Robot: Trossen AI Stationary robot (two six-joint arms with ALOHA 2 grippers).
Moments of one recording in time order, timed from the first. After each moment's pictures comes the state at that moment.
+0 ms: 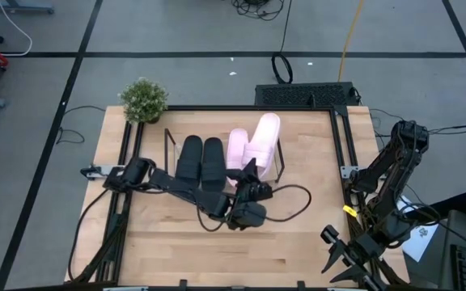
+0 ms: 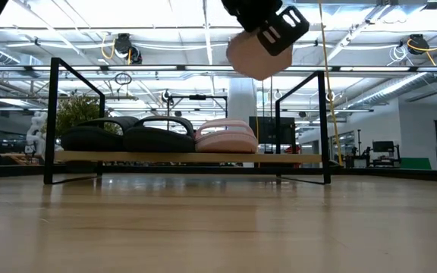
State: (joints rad) left arm -0.33 2.19 1.76 0.10 -1.57 0.58; right arm 1.17 1.26 0.65 0.92 0.60 0.12
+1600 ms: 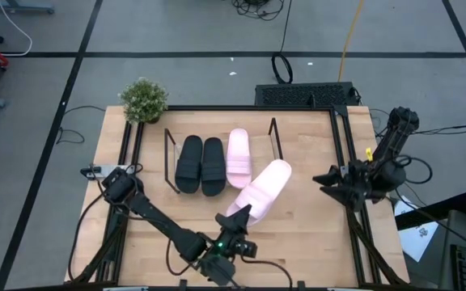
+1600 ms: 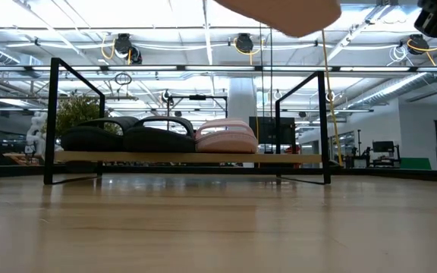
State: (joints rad) left arm -0.62 2.16 1.76 0.20 -1.57 0.96; right arm 1.01 0.49 0.23 0.68 1.02 0.44
